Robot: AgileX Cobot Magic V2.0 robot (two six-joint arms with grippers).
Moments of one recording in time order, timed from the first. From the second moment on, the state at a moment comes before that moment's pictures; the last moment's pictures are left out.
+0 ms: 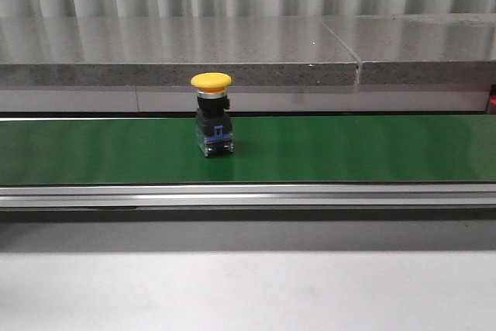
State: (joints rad) left arm -0.17 1.12 -0.99 -0.11 0.71 0.05; right arm -0.05 0.31 -0.50 0.16 0.71 -0.12
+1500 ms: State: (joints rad) left arm -0.21 0.56 -0.62 -0.14 0.67 0.05; right arm 0.09 0.79 -0.84 0.19 0.77 -0.13
